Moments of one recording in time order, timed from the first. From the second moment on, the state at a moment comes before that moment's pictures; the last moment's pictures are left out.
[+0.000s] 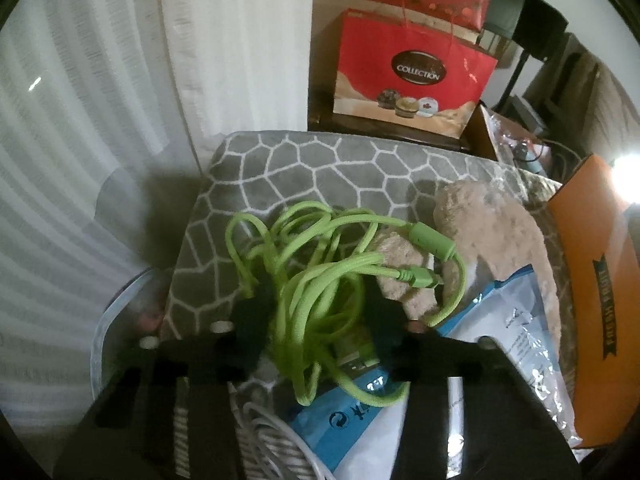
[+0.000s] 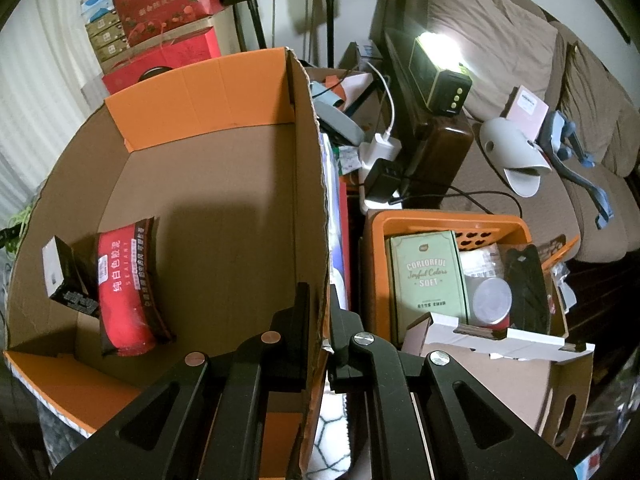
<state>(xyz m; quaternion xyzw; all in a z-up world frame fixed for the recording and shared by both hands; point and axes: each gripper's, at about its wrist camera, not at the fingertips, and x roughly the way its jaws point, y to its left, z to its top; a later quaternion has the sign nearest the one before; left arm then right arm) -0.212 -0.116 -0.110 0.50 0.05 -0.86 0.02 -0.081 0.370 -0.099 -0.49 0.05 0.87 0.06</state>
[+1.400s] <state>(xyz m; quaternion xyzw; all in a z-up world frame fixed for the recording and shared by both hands) -0.160 -0.019 0.038 0.38 0.05 -0.92 -0.10 -0.085 0.366 -0.096 -0.49 0.04 0.87 0.06</state>
